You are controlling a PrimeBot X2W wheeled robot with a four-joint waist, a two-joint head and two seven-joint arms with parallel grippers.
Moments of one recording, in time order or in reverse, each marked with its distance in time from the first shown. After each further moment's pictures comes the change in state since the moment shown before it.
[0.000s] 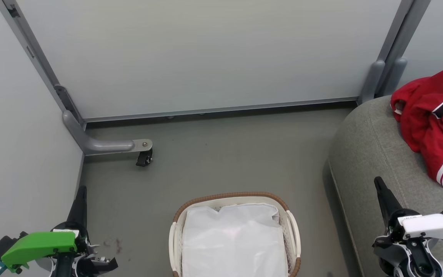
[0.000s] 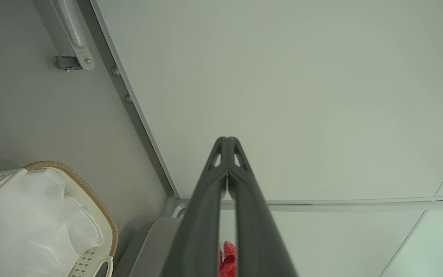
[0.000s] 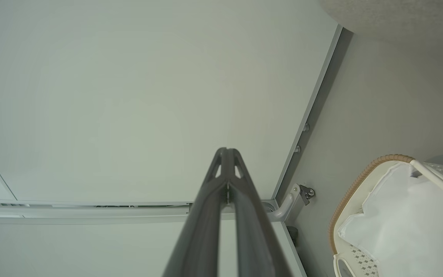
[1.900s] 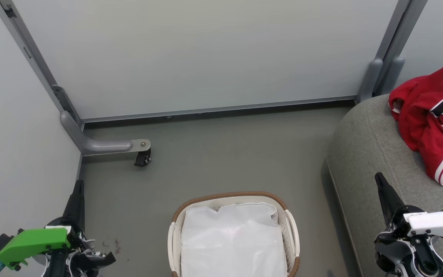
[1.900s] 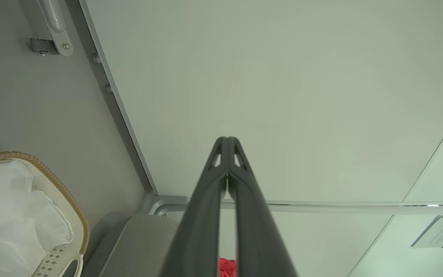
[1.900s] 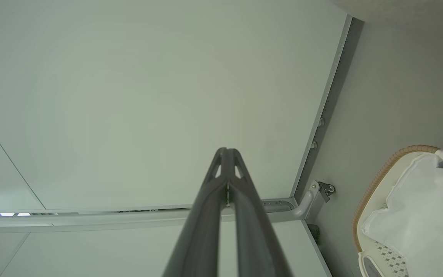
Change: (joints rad) left arm -0.016 0.000 0.017 -0.011 -0.097 -0.003 0.027; right arm -0.008 -0.001 -0.008 -0.011 0.096 0.000 0.026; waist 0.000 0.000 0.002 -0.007
